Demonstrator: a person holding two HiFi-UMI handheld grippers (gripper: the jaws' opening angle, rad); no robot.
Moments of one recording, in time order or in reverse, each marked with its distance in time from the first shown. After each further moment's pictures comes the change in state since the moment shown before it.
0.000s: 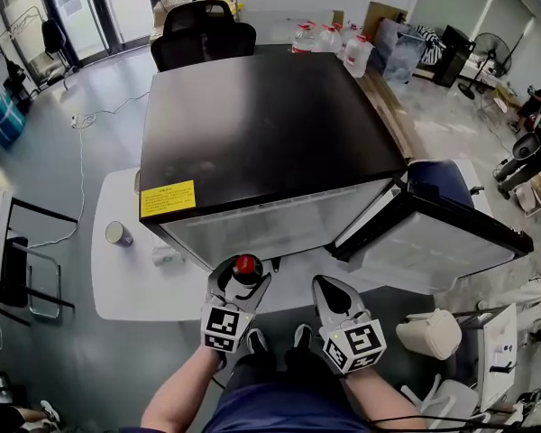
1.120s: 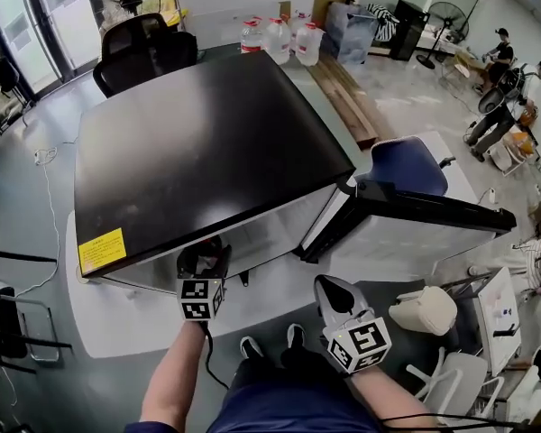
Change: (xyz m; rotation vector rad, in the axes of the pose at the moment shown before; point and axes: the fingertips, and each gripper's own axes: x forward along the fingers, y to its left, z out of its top) left arm 0.113 0.057 -0.016 -0.052 0.068 0.072; right arm -0.030 -0.080 0.003 0.026 0.005 -0.157
